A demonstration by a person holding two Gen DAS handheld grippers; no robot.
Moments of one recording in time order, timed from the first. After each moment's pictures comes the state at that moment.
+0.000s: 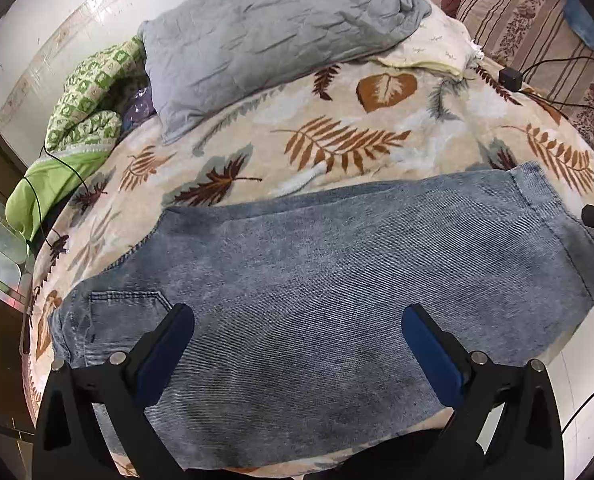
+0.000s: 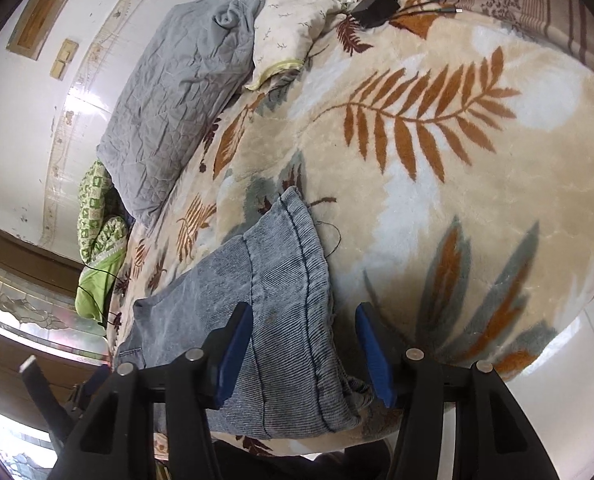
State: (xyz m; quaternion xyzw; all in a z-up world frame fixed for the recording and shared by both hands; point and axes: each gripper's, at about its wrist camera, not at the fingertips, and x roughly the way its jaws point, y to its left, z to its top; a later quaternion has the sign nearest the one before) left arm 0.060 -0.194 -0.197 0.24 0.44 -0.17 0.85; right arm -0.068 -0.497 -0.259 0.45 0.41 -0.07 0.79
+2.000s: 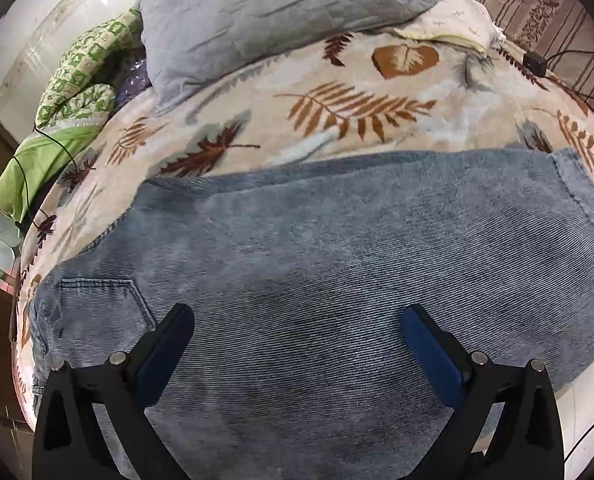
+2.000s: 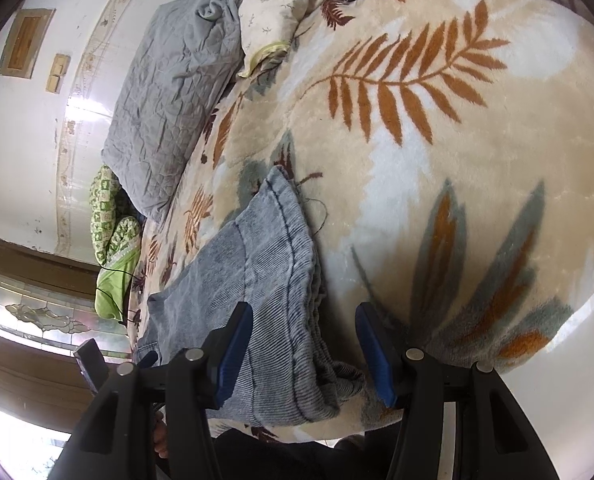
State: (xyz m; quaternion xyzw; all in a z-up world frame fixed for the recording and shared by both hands) left arm 0.084 -0.197 -0.234 0.23 0.47 -0.15 0.84; right arm -0.079 -0.503 -0.272 0.49 0.41 -0.04 0.77
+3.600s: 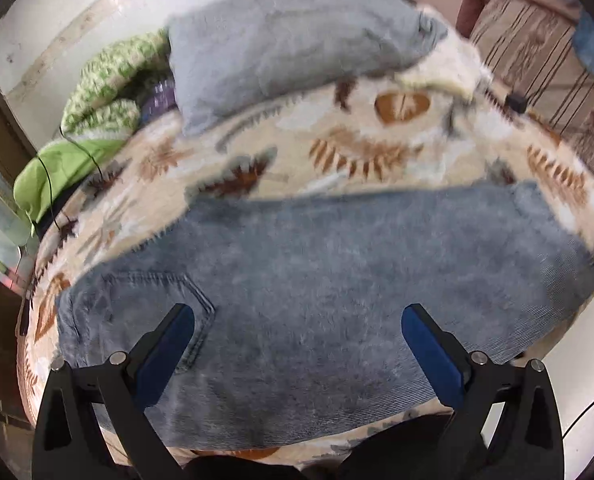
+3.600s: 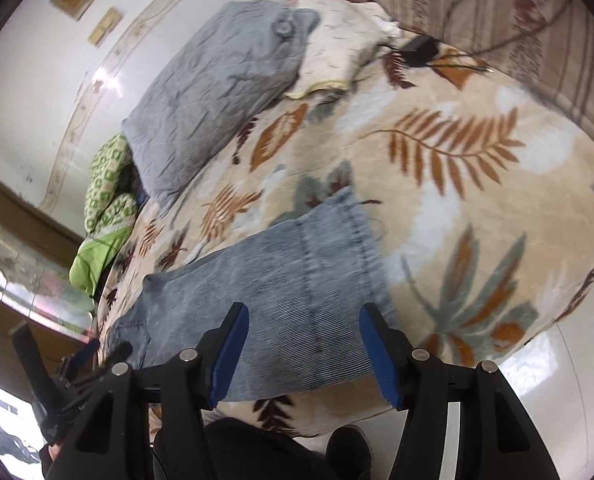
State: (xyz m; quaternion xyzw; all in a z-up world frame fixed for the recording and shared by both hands) left arm 0.056 -0.162 -0.185 0.20 0.44 -0.16 0.86; right arm -0.091 -0.460 -0.206 0.38 0.40 -0.08 0.83
